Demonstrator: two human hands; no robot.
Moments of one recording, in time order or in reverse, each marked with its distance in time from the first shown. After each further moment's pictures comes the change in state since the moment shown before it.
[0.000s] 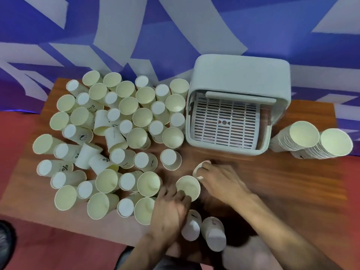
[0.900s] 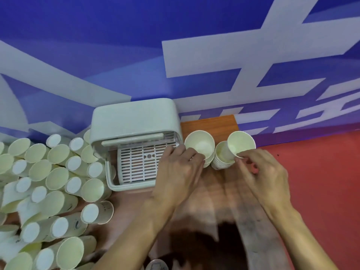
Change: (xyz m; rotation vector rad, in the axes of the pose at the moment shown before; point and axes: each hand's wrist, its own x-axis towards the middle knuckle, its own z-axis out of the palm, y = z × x) left_hand 0.196 0.183 -0.133 -0.097 0.576 0.450; right_hand -0.193 0.182 -0.112 0.174 0.848 0.681
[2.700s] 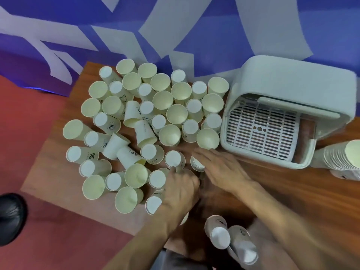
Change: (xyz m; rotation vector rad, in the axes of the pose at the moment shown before) left_hand -0.281 -0.152 -0.043 0.178 -0.772 -0.618; right_hand -0.087 -0.260 0.264 -0.059 -0.723 -0.871
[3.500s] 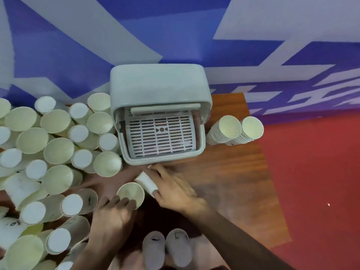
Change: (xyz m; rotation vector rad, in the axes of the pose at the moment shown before) left_hand 0.030 0.029 0.012 -0.026 0.364 0.467; right_hand -0.089 0.034 -0.015 0.188 -0.101 0.503
